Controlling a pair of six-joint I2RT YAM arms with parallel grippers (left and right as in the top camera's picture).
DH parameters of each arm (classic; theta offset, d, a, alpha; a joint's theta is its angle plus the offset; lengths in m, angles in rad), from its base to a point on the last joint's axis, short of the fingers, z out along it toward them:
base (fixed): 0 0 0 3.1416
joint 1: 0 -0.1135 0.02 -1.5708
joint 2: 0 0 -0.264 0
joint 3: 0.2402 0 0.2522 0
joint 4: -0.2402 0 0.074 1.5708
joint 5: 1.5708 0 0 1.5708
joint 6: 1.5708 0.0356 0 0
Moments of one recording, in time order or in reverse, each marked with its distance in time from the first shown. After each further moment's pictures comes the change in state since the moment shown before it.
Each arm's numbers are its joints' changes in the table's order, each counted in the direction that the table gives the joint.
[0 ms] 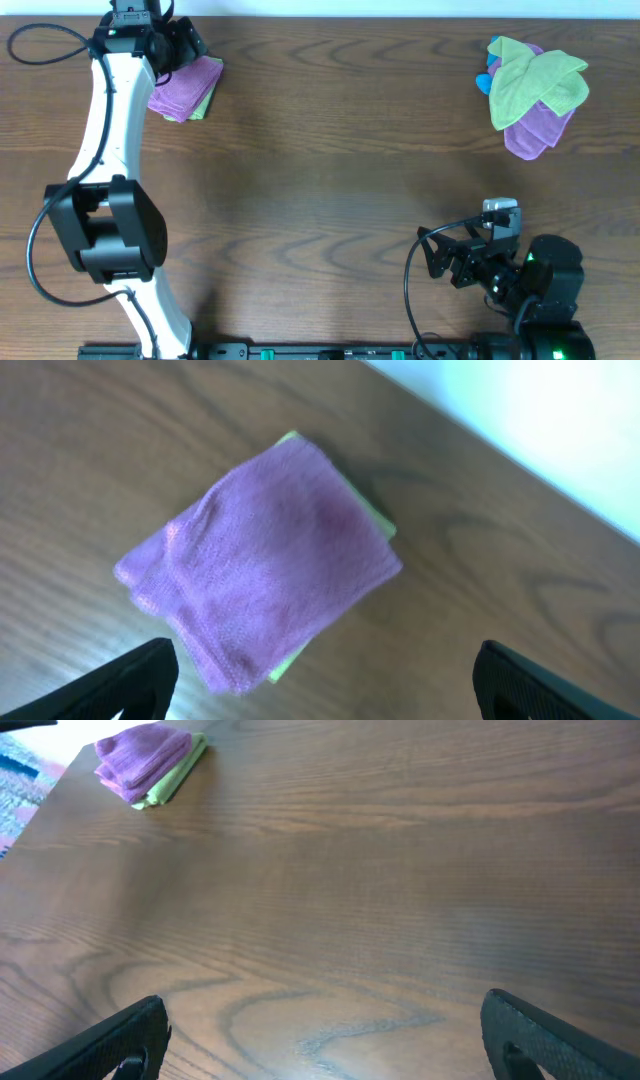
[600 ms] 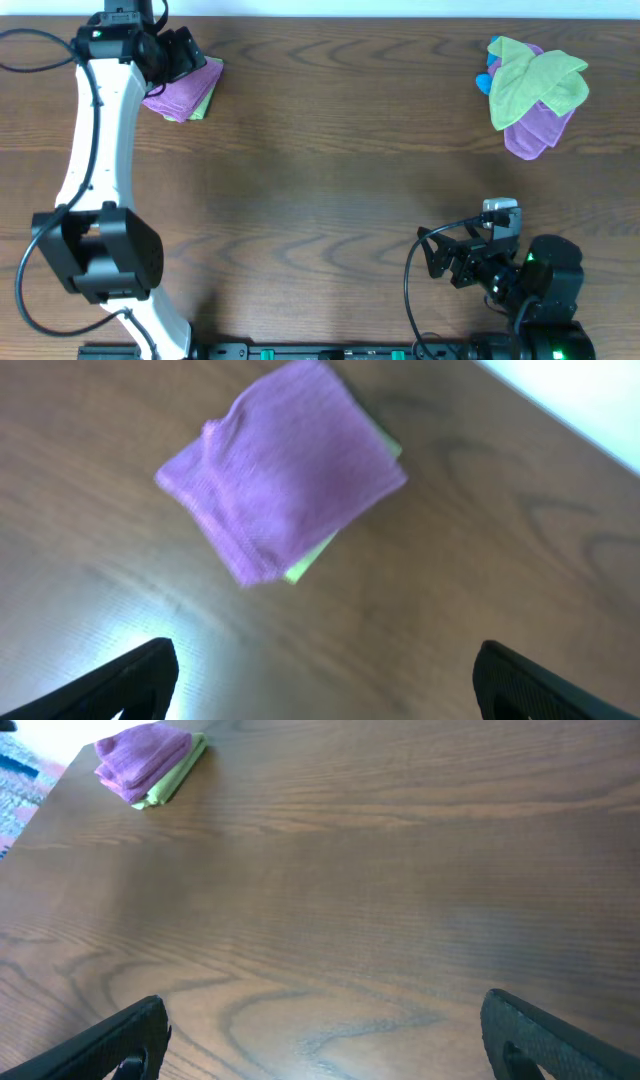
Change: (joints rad) left arm 0.000 0.109 0.000 -0.212 0.042 0.015; right arm 0.000 0.000 0.000 0.000 0.000 0.000
